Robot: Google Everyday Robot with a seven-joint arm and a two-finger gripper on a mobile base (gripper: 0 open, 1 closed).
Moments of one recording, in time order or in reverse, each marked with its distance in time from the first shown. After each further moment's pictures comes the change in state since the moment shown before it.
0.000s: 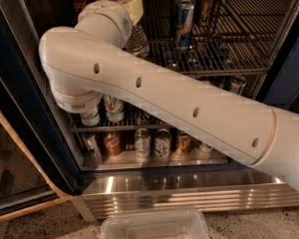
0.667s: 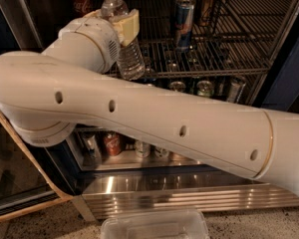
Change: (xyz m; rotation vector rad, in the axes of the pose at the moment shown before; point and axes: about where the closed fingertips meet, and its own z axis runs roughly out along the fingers) arm 0.003 -0.009 -0.069 0.108 0.041 0.049
